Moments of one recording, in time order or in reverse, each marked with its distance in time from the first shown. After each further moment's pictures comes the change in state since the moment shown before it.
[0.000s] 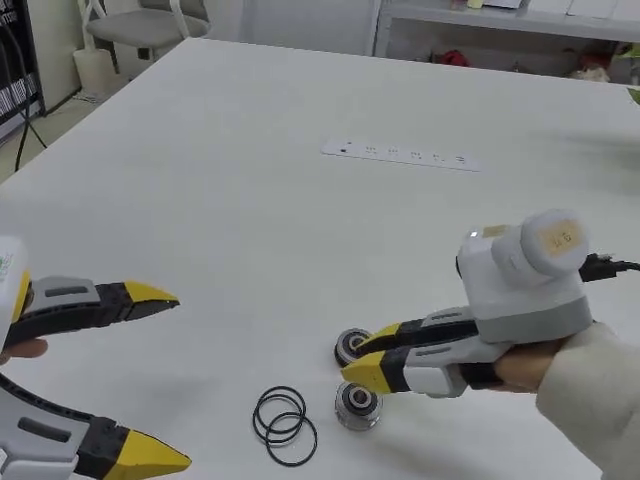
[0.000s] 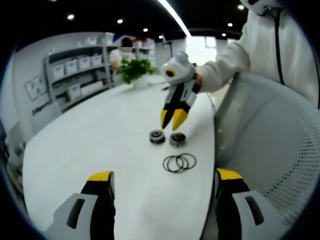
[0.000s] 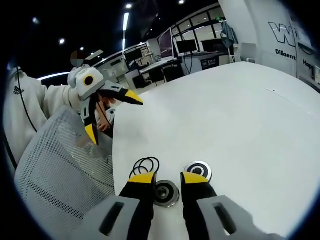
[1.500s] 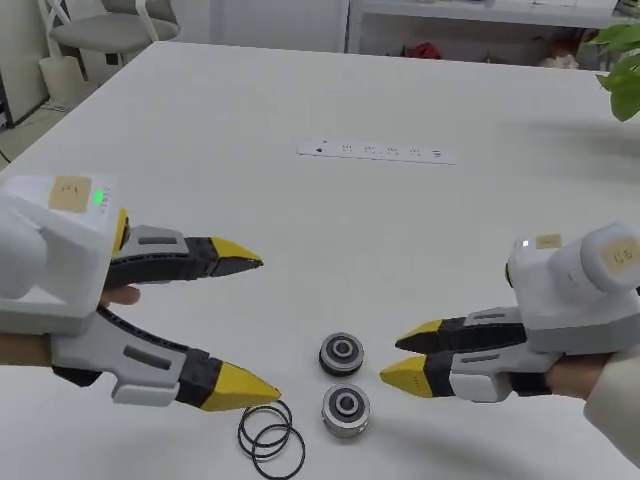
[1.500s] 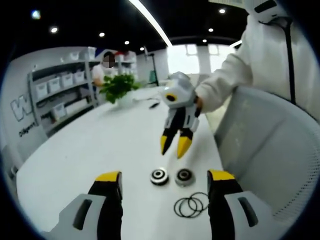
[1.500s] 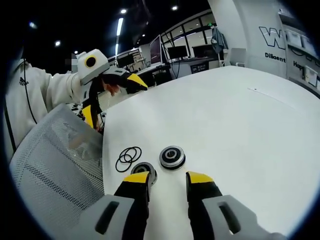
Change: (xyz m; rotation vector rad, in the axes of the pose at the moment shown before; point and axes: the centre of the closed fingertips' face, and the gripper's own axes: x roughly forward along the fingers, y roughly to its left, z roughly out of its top) left arm 0.060 0.010 0.073 0.111 -0.100 -0.131; right arm -0.030 -0.030 -0.020 0.009 -0.051 -0.080
